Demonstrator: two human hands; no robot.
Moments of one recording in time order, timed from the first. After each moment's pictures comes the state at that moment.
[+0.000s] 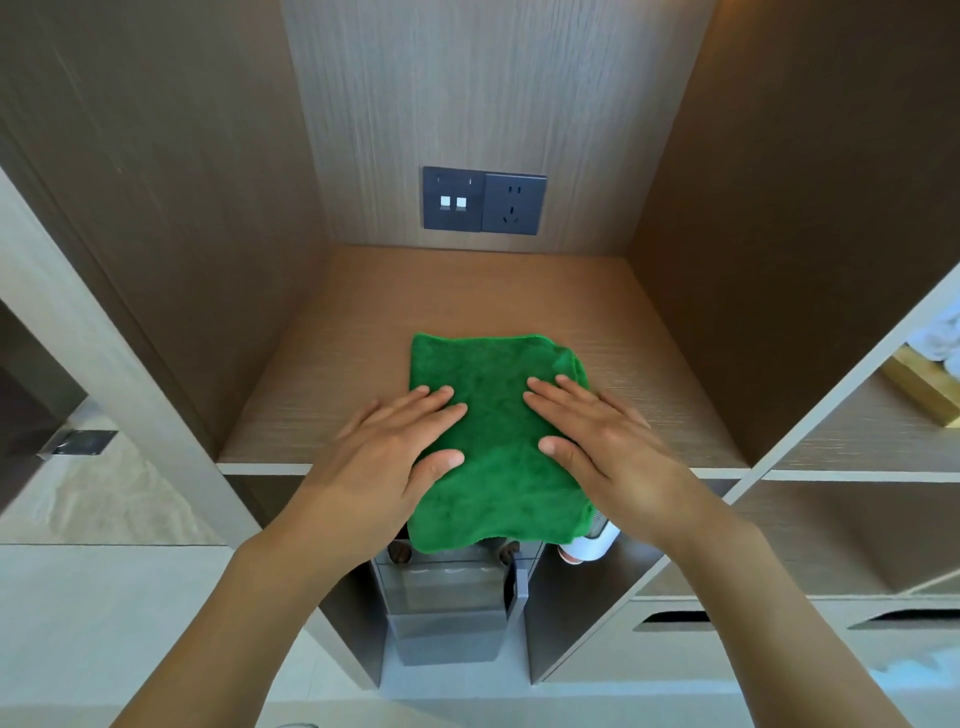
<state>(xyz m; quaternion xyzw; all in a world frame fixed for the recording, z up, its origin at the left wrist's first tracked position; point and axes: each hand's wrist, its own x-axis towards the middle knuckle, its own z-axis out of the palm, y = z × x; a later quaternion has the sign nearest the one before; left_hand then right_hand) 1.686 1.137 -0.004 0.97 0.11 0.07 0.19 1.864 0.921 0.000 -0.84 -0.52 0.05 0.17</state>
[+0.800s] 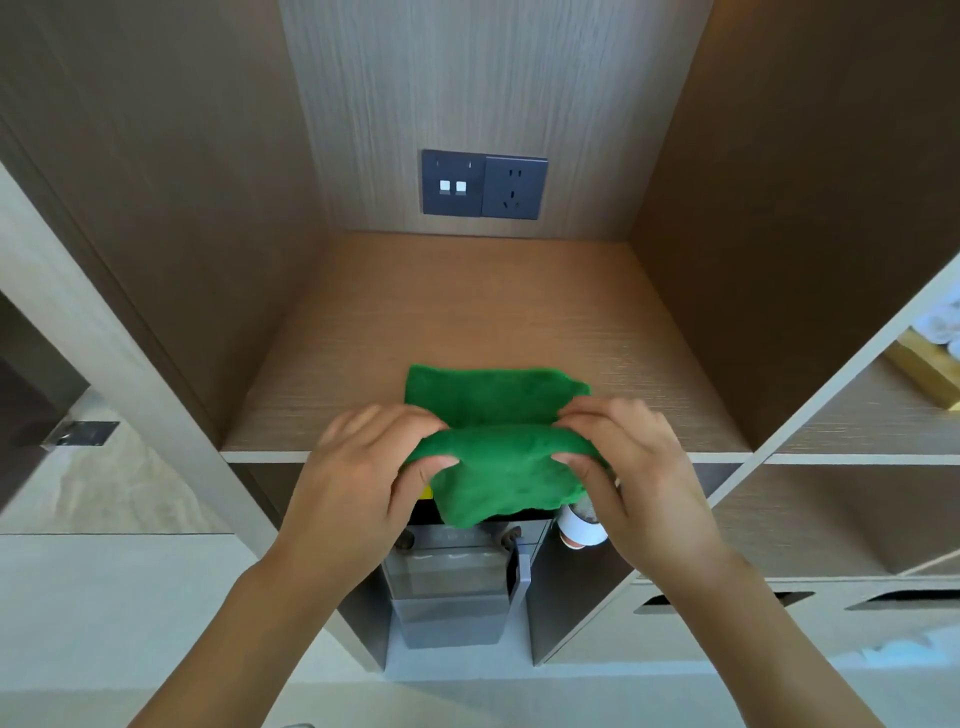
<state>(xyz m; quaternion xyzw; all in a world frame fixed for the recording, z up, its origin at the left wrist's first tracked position) 1.660 1.123 -0.016 0.93 0.05 0.32 0.17 1.828 0.901 -0.016 -0.77 -0.52 -0.18 0.33</state>
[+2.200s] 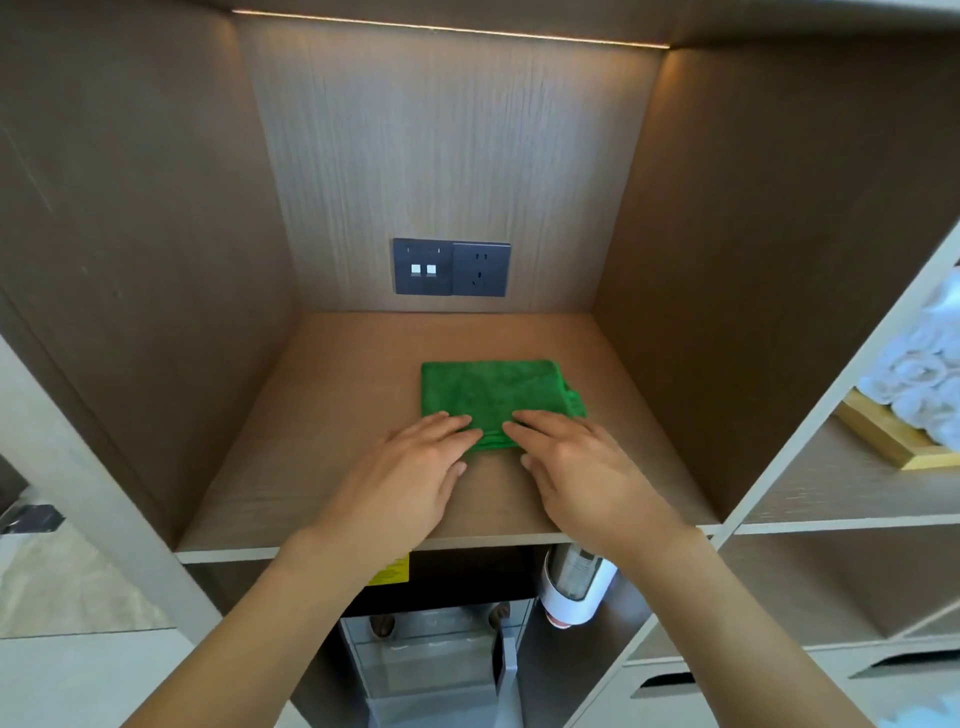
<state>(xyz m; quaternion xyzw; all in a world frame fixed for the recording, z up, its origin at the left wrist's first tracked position) 1.760 1.142 0.000 0.98 0.06 0.13 0.12 1.889 0.949 0.008 -0.86 -0.48 -0.06 0.13</state>
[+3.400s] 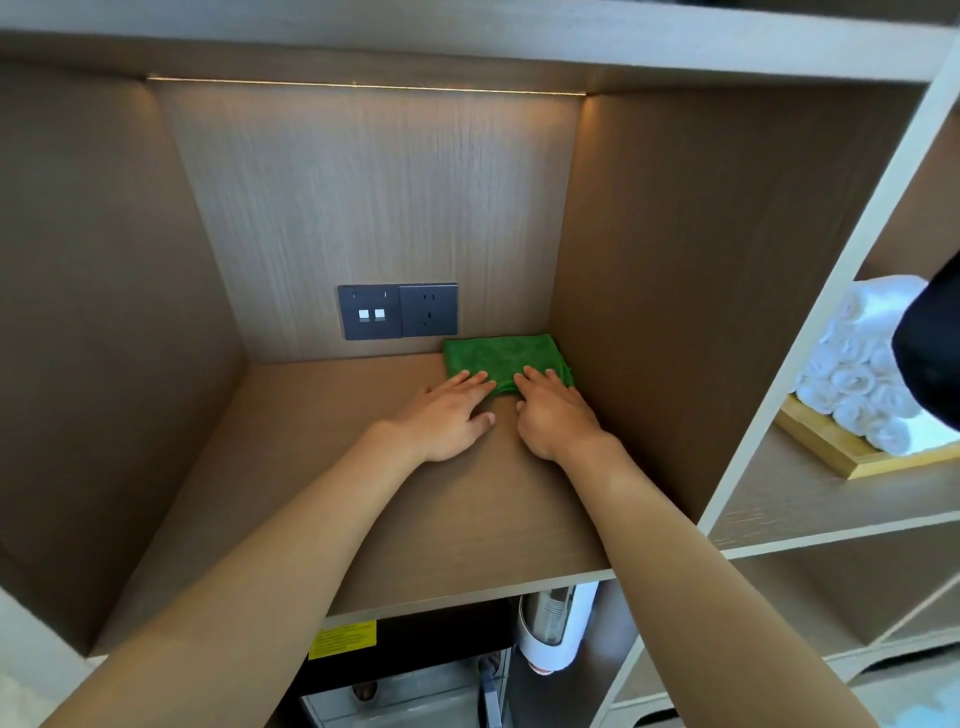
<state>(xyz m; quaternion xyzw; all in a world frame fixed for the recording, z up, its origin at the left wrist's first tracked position) 1.946 1.167 0.010 0.99 0.02 0.00 0.11 2.034 0.998 0.009 -0.94 -0.31 0.05 0.12</state>
